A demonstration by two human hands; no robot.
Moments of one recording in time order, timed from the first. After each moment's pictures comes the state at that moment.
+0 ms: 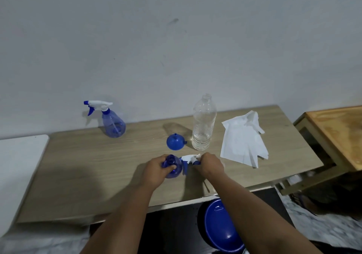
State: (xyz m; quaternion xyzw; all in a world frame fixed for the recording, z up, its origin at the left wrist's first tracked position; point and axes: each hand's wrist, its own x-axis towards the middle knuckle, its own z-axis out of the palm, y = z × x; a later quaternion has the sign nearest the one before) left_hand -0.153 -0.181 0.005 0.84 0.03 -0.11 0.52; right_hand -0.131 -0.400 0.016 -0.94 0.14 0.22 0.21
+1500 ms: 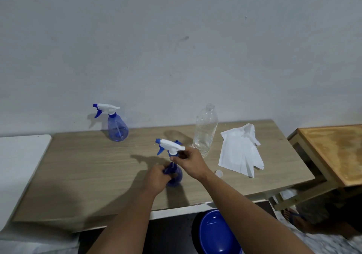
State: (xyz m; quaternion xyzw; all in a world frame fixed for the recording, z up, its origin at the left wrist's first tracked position) left_hand -0.161 -0.176 0.000 0.85 0.05 -0.15 0.50; right_hand -0.142 -0.342 0.072 -0.79 -0.04 0.09 0.61
